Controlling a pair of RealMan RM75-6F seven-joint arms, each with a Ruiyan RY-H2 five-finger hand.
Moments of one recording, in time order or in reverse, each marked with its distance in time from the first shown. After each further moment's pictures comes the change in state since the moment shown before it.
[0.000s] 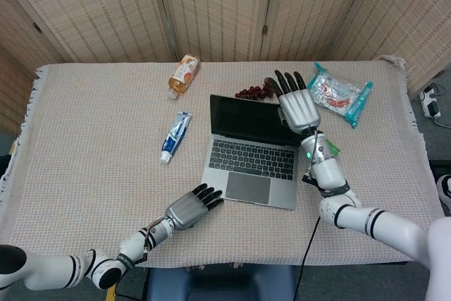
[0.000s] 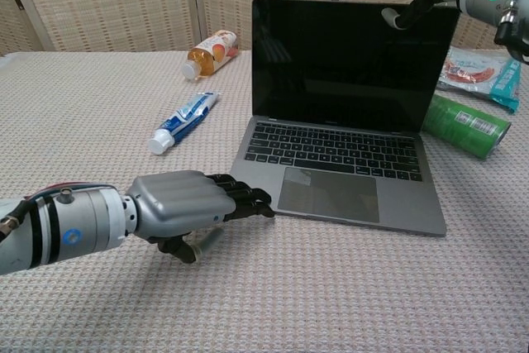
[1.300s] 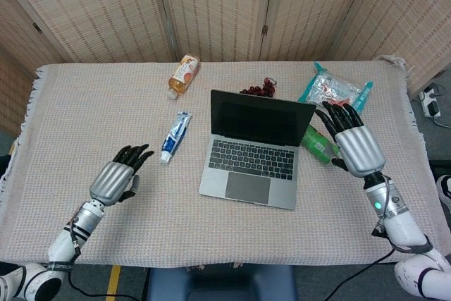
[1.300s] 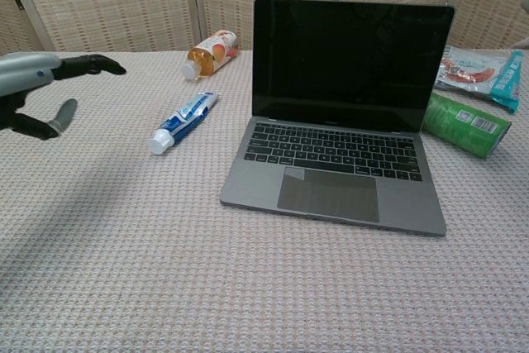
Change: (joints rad) left arm 0.259 0.396 -0.026 -0.192 0.046 0.396 -0.376; right arm -0.374 0.440 -0.224 -0.489 -0.364 0.296 0.335
